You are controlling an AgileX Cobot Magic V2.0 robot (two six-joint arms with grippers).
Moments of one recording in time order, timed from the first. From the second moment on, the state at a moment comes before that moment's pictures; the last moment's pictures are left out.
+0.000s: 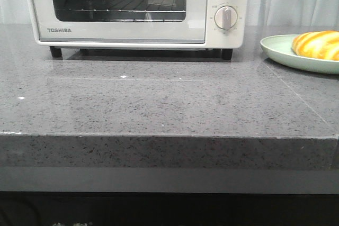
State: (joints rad) left arm -0.02 0.66 -0.65 0.04 0.60 -0.07; right arm 0.03 0.64 -0.59 0.08 0.63 -0.02
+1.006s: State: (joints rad) left arm -0.25 0.75 -0.79 -0.09 0.47 -0.01; right arm 0.03 0.64 -0.59 0.08 0.63 -0.02
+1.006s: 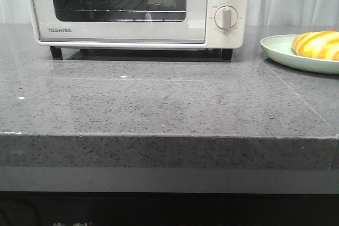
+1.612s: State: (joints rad) left arm -0.56 1.31 -1.16 -0.10 0.17 -0.01; right arm 0.03 0.64 -0.59 0.08 0.63 -0.02
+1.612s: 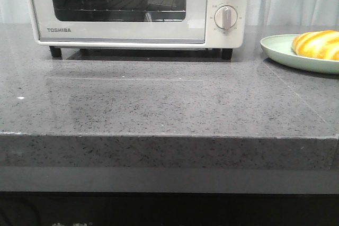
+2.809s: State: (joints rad) left arm -0.57 1.37 -1.26 -0.06 0.52 -0.01; right arm 0.03 0.64 -0.59 0.08 0.63 -0.02
